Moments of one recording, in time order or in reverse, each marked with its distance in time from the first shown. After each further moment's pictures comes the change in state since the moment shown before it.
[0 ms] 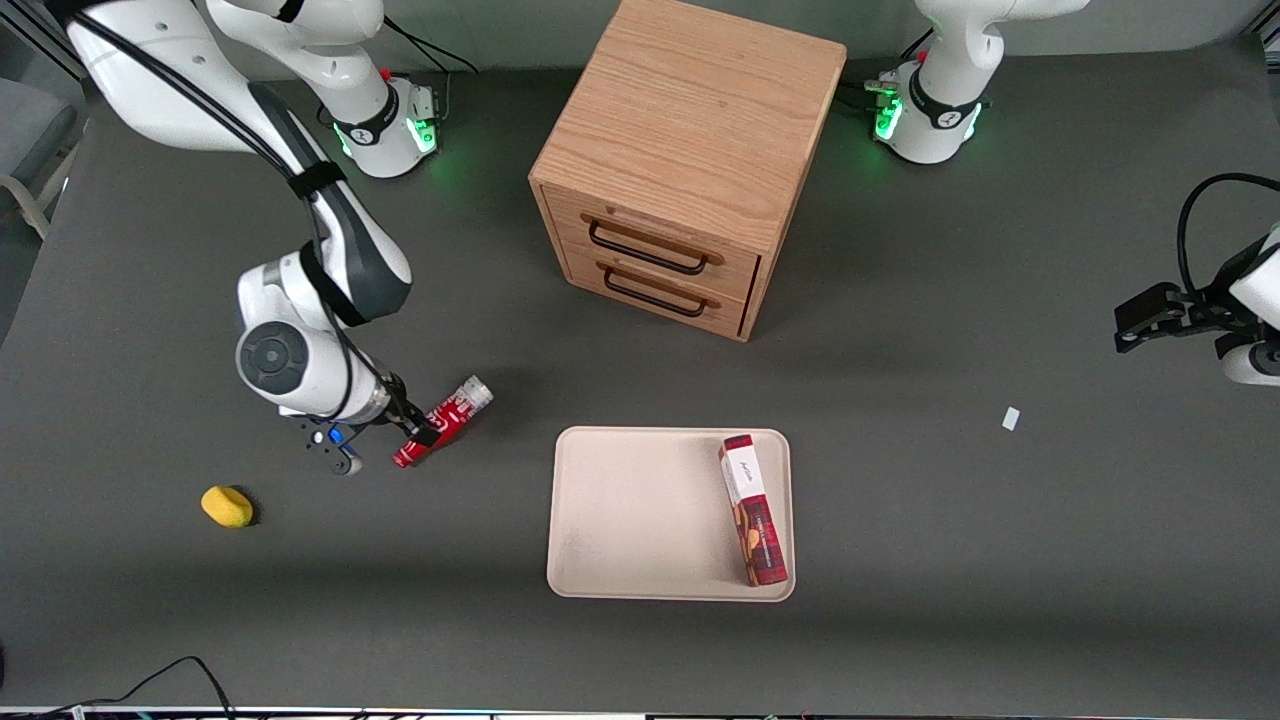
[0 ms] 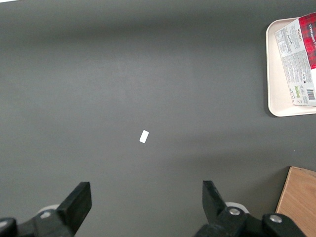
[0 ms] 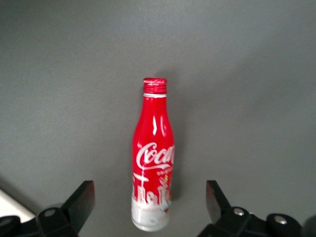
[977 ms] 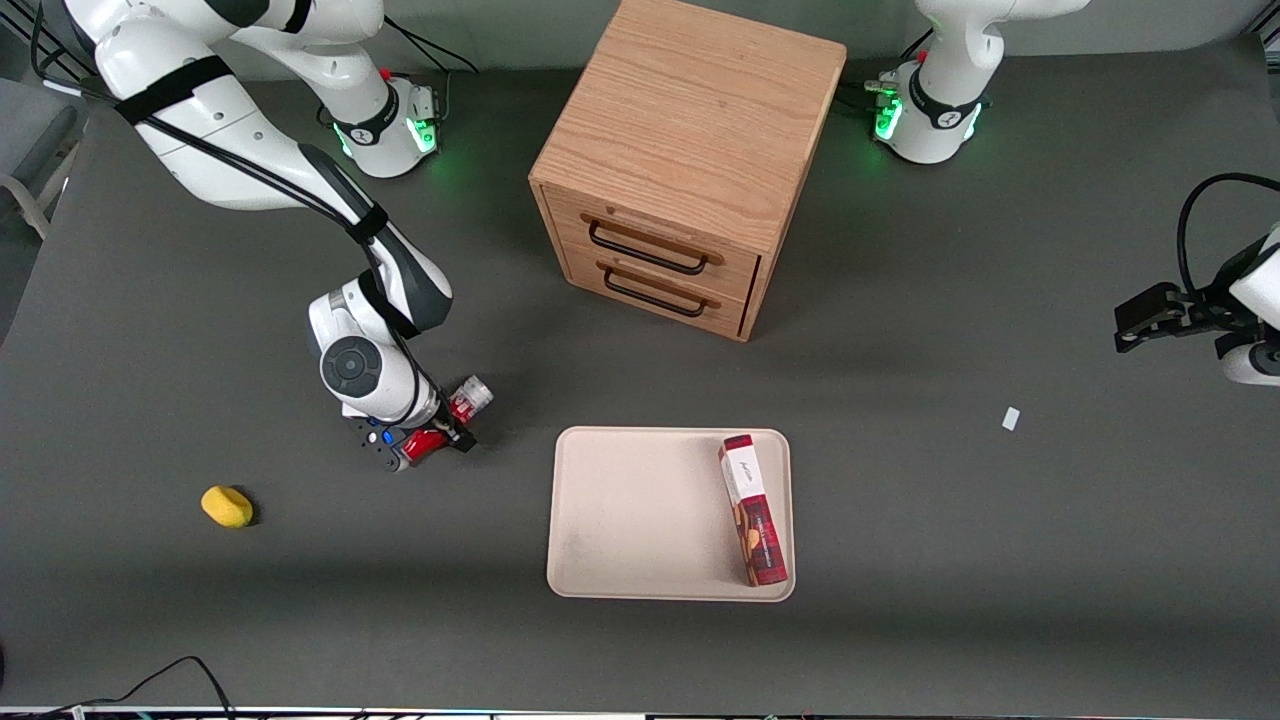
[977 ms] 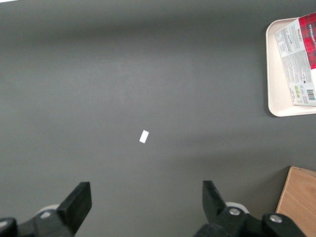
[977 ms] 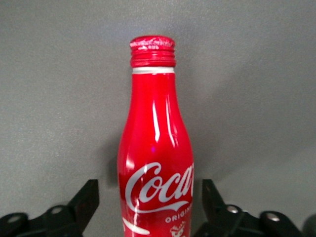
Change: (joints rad) arm 0.012 0.139 0.000 -0.071 -0.114 0.214 0.154
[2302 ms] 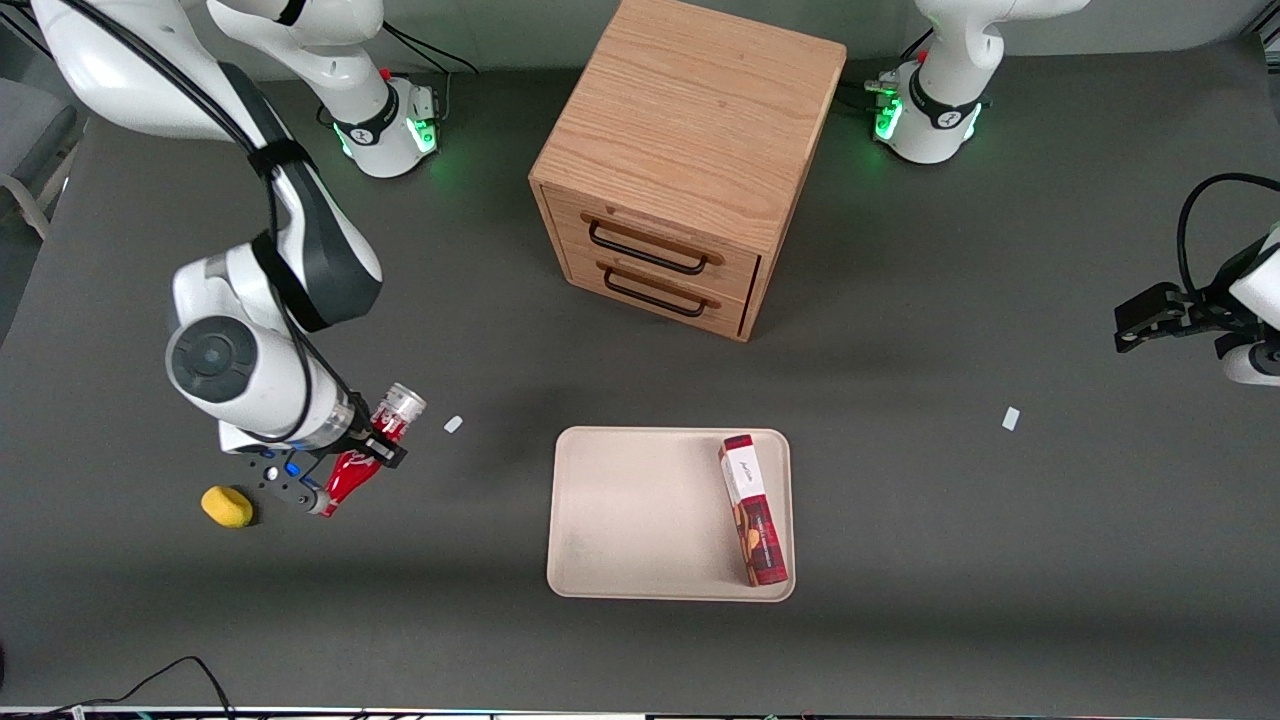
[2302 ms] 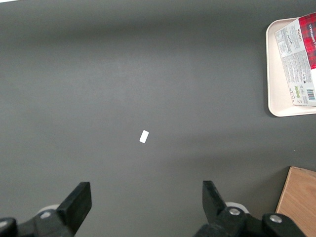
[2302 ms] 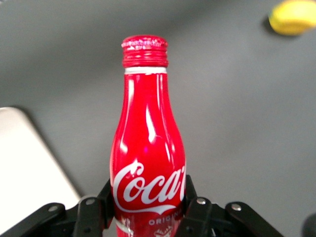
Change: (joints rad) arm -0.020 -0.124 0.063 0.477 0.028 -0.523 -0.400
